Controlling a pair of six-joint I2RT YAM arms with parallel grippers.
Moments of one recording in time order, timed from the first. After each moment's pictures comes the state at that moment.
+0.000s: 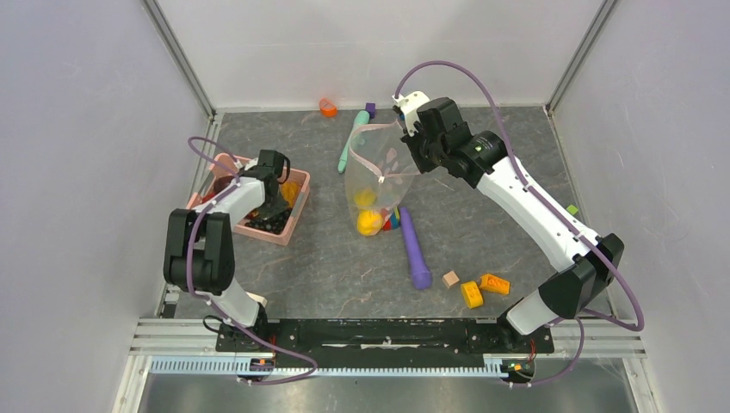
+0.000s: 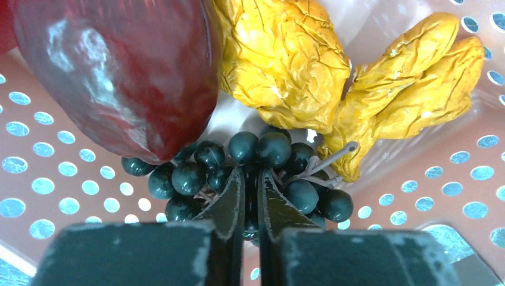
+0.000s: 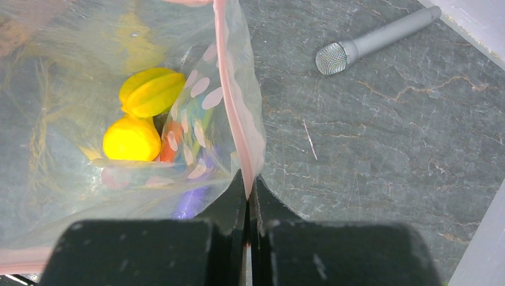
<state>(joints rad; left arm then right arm) -0.12 1.65 1.02 -0.58 -0.36 -0.64 0.63 1.55 1.64 -0.79 0.18 -0.07</state>
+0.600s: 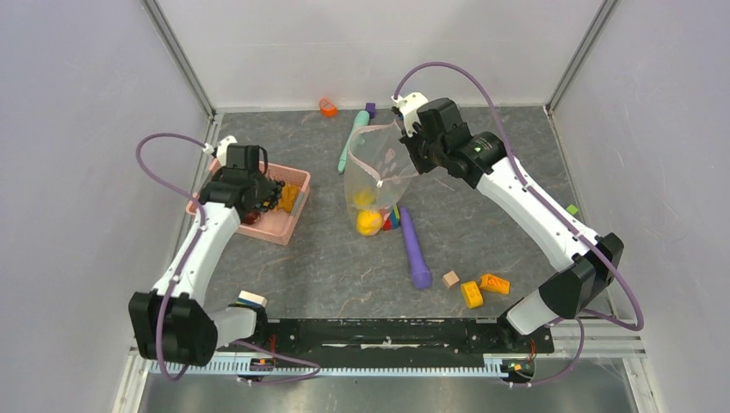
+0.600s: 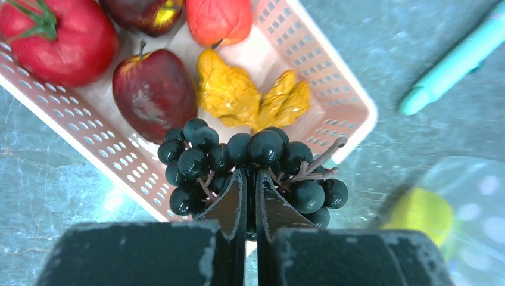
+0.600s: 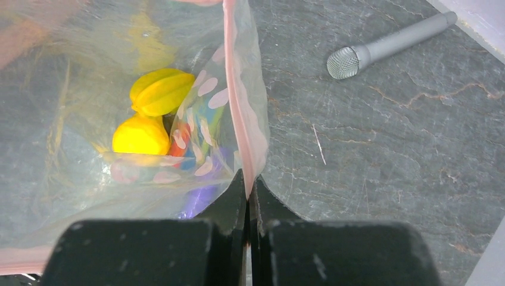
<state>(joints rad) -0.12 1.24 1.01 -0.61 -0.34 -0.64 0.63 1.55 1.63 -0.77 0.15 -0.07</state>
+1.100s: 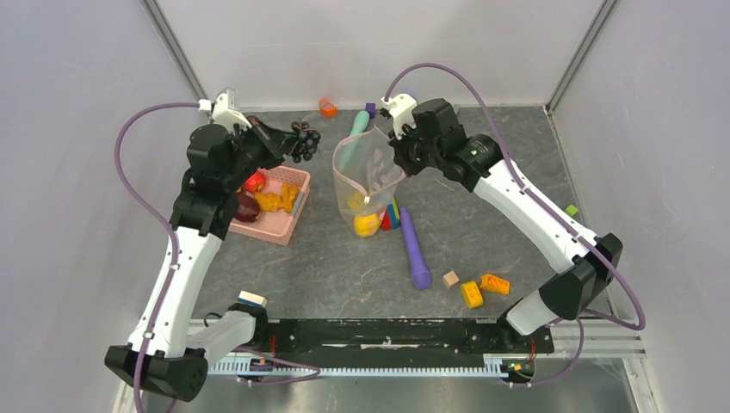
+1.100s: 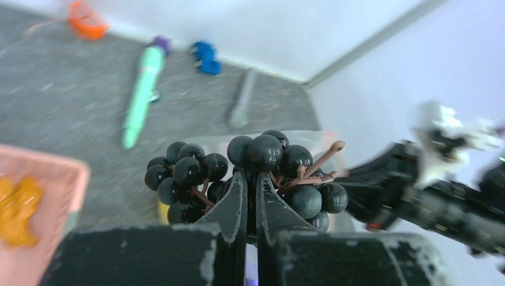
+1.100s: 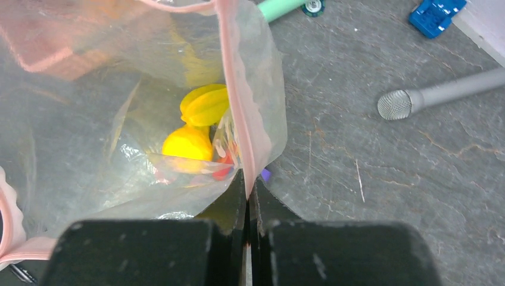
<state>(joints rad) -0.19 1.03 1.20 -0.37 0.19 -0.65 0.66 1.54 1.63 -0.70 -0.01 -0.08</state>
